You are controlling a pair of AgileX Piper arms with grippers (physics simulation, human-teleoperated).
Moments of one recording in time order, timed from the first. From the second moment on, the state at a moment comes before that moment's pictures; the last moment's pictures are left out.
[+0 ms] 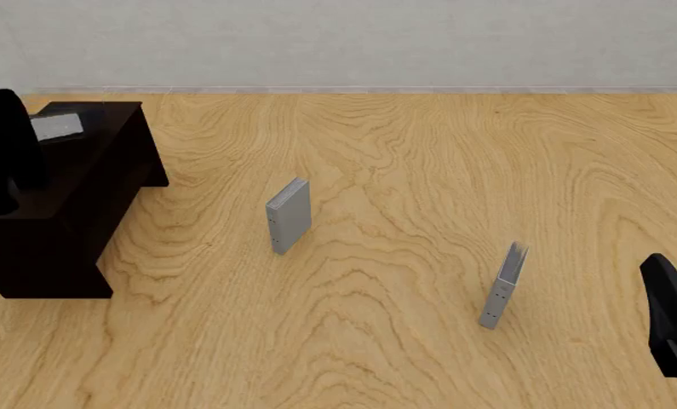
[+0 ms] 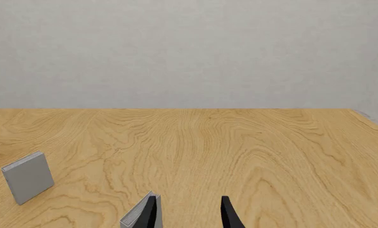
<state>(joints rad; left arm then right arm) 0.18 1.20 -0.72 -0.01 1.52 0.00 0.01 0.00 0.00 0.00</state>
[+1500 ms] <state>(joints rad) 0.15 1.17 -0.84 0.30 1.31 0.00 0.01 0.00 0.00 0.00</state>
